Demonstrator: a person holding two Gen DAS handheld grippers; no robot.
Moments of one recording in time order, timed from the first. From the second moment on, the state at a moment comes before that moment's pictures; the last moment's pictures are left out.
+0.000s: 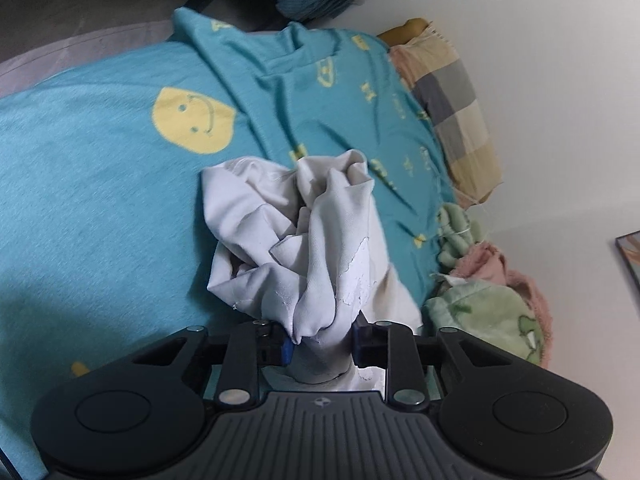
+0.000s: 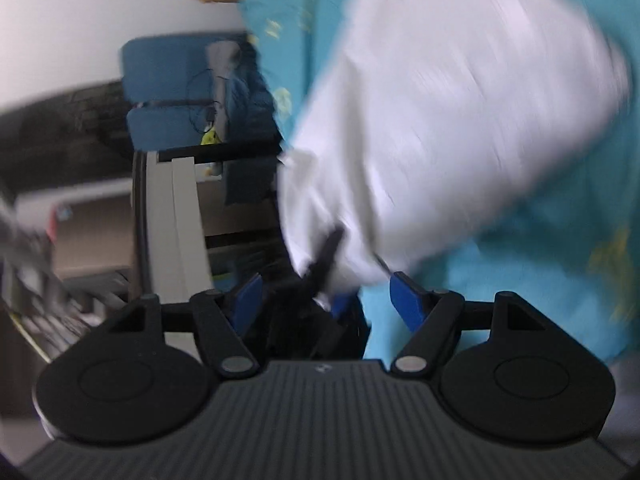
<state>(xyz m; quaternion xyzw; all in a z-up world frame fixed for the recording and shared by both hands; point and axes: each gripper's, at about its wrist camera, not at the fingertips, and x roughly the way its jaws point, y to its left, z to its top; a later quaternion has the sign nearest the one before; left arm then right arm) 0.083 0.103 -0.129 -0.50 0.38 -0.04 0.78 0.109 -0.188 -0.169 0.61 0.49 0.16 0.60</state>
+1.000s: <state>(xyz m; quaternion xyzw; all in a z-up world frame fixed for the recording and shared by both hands) 0.073 0.098 -0.034 -0.47 0.35 -0.11 0.80 0.079 -0.266 -0.106 0.61 0.34 0.03 0.72</state>
